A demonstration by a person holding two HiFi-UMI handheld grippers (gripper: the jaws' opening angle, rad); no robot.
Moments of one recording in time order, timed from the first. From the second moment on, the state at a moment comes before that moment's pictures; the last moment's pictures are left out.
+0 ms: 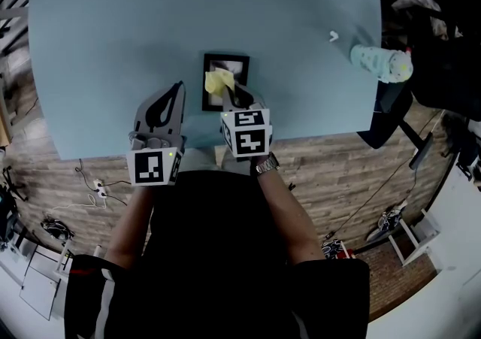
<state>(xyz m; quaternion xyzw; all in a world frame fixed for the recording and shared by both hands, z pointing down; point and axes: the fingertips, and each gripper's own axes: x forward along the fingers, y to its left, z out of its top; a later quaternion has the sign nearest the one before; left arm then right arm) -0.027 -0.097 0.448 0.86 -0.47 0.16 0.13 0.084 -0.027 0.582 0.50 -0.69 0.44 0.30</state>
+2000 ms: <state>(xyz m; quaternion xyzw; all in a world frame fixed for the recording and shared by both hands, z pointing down) -0.044 -0.053 0.422 0.85 -0.50 0.15 0.11 0.053 -0.007 0.554 0.47 -0.72 0.43 0.28</state>
